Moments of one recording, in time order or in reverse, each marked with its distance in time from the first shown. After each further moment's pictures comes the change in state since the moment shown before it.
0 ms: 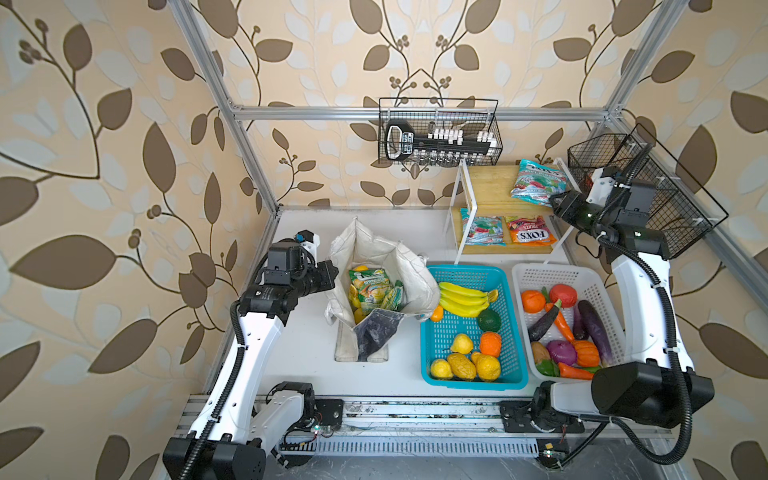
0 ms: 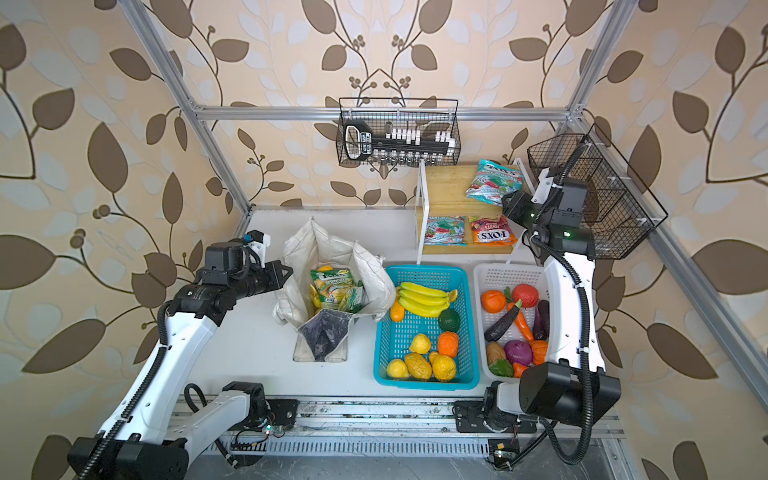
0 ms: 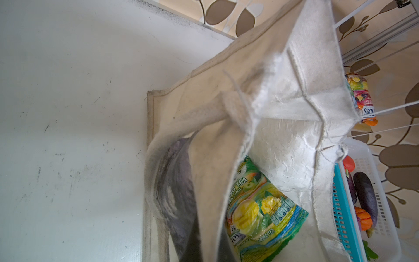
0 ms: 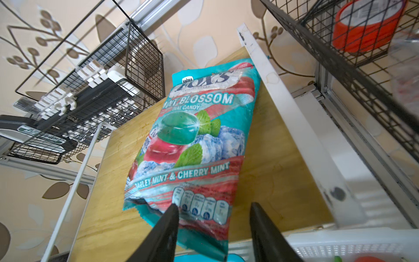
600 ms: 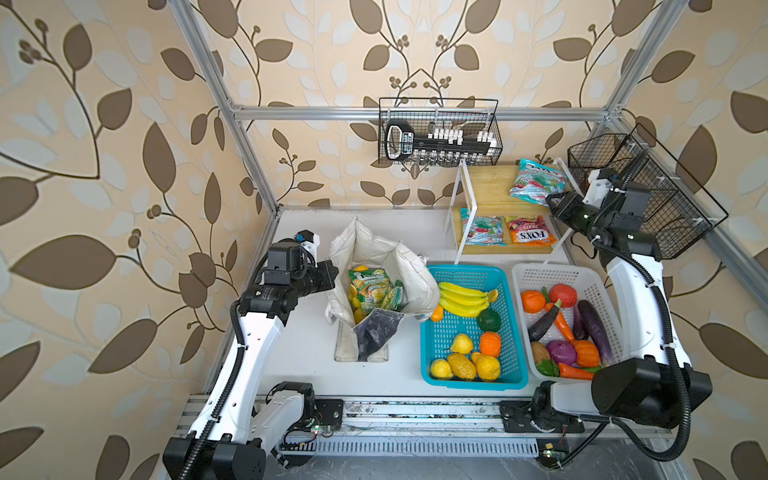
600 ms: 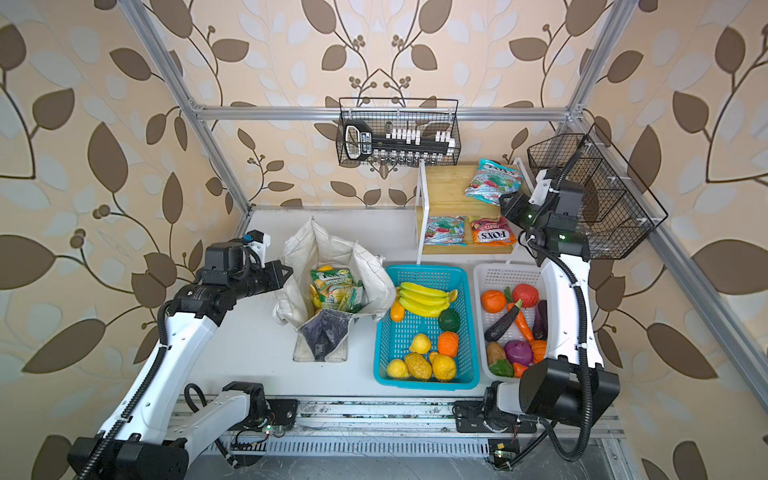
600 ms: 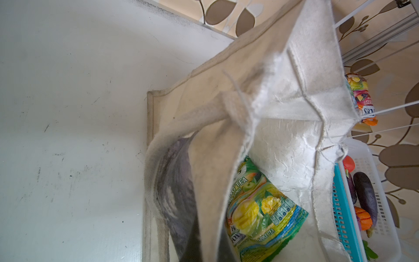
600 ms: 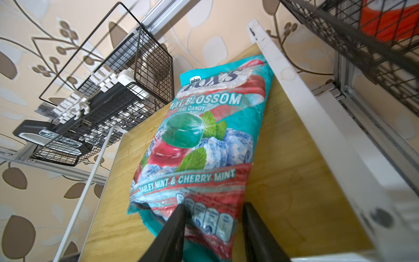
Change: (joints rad) left arm 0.000 0.000 0.000 0.000 0.000 0.000; right arm 0.000 -0.008 -0.087 0.129 -0.056 0.052
